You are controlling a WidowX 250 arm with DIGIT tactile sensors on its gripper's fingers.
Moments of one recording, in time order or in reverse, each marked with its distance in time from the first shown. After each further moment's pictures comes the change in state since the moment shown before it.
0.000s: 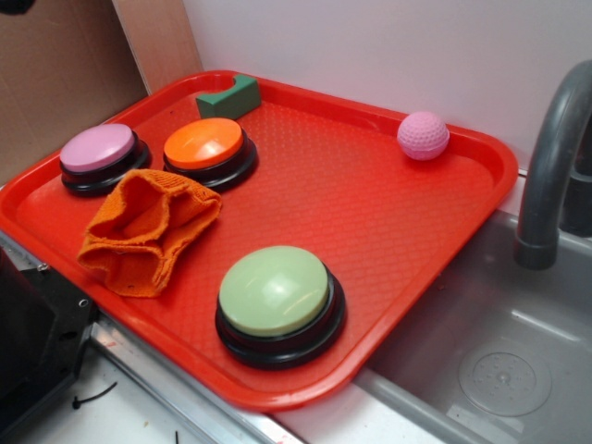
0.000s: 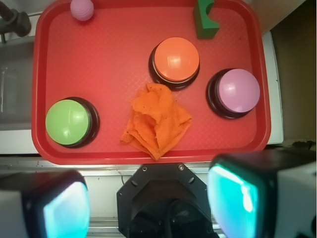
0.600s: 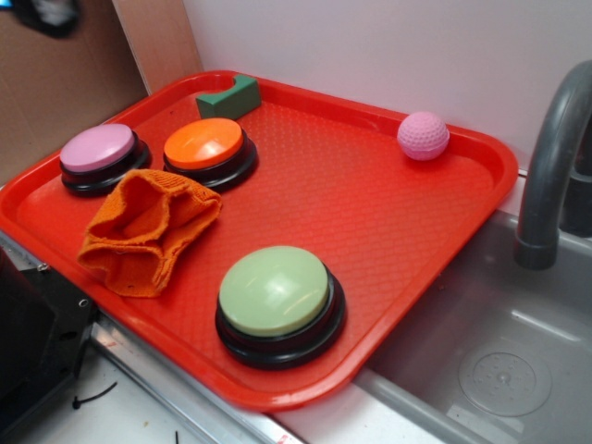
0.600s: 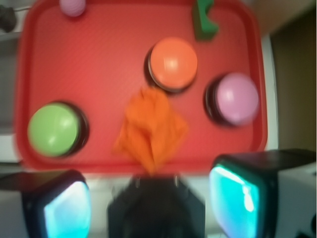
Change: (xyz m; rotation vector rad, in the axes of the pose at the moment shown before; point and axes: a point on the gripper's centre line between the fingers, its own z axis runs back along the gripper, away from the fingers) arm 0.033 -0.043 -0.048 0.070 0.082 -0.239
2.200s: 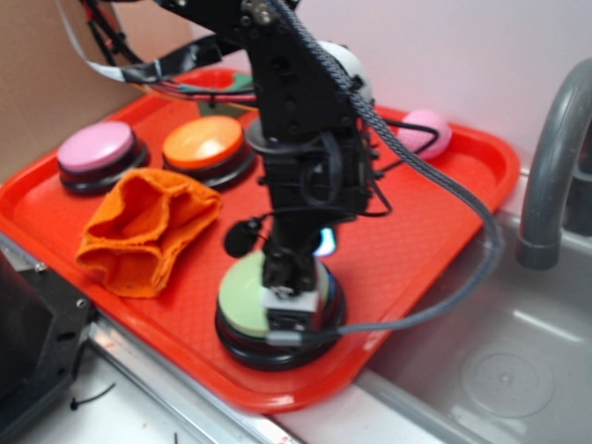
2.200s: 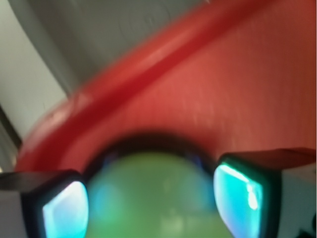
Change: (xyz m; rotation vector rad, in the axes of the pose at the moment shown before) arm 0.038 -0.116 -0.135 -0.110 0.002 -0.808
